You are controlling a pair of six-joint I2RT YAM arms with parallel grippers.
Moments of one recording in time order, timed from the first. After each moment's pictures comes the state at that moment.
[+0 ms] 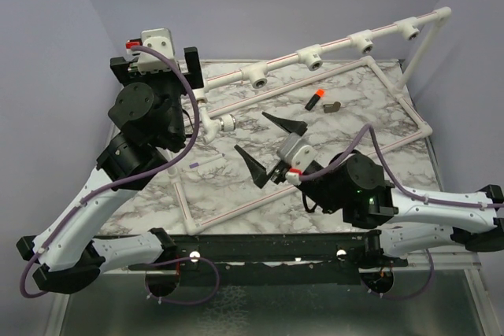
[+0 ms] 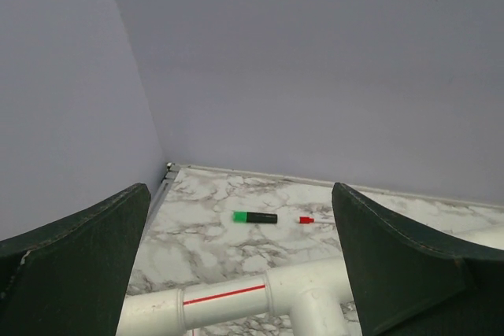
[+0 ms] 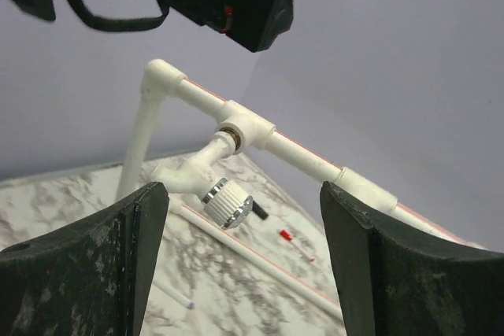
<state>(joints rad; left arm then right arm) -0.84 1.06 1.50 -0.13 -1.02 0.25 1.47 1.10 1.17 0.30 0.52 -0.53</state>
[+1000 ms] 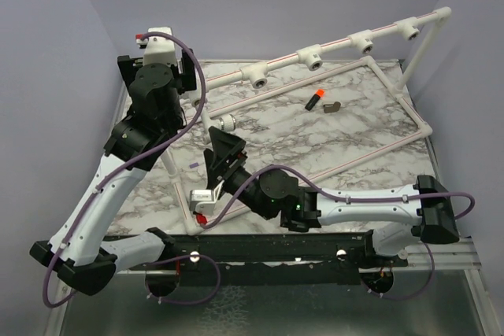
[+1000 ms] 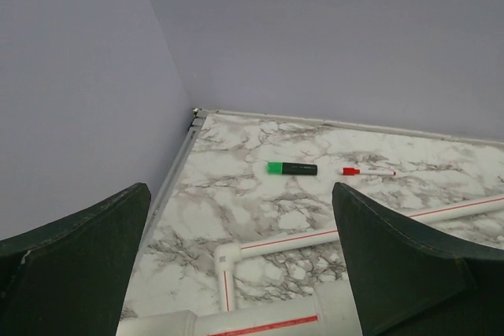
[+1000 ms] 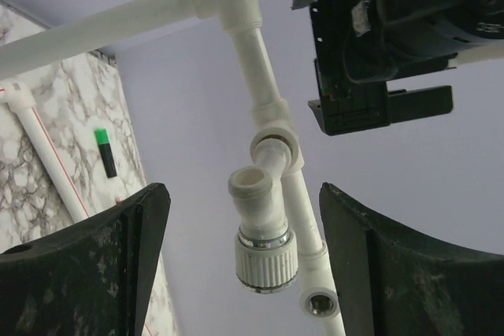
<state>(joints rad) -0.57 1.12 1.49 -0.40 -0.82 0.06 1.45 1.49 1.15 0.51 0.48 -1.40</state>
